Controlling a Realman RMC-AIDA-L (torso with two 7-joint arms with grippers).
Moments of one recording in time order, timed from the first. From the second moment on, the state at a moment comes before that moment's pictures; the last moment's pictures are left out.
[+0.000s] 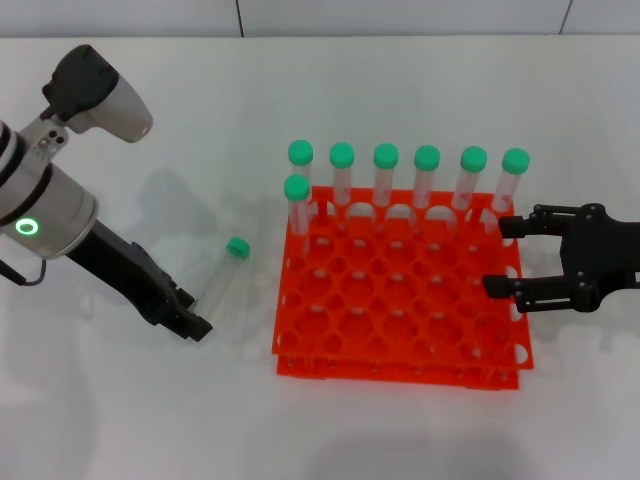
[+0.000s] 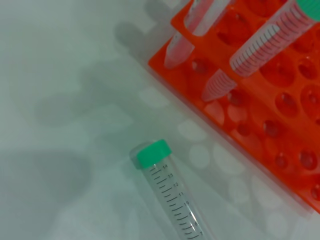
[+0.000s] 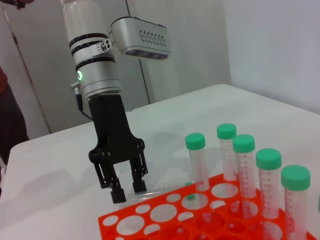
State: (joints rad) left arm -0.80 -2.04 0.93 0.73 2.68 1.61 -2.01; right arm 0.34 2.01 -1.10 -0.94 -1.77 -1.52 1.48
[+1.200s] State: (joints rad) left arm -0.80 -2.04 0.93 0.73 2.70 1.59 -2.03; right arm 0.34 2.01 -1.10 -0.94 -1.77 -1.51 1.47
